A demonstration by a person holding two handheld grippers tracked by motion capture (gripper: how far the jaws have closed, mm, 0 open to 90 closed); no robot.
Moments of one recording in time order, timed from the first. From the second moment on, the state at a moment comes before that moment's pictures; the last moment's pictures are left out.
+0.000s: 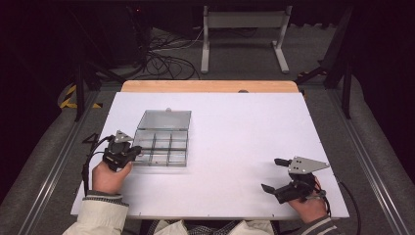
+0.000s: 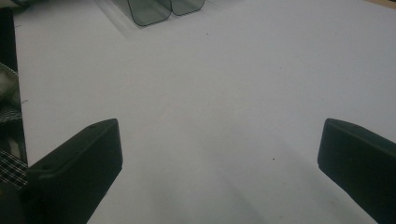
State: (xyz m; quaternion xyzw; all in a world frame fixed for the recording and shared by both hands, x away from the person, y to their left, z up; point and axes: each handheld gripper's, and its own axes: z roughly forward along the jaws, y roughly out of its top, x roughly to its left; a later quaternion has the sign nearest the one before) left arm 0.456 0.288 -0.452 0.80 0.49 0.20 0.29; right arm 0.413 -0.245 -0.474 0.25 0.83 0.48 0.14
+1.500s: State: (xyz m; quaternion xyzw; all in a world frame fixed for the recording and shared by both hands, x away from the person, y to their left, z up) left arm 0.437 0.288 -0.431 0.79 0.46 0.21 0.36; right arm 0.413 -0.245 -0.474 0.25 0.83 0.48 0.14
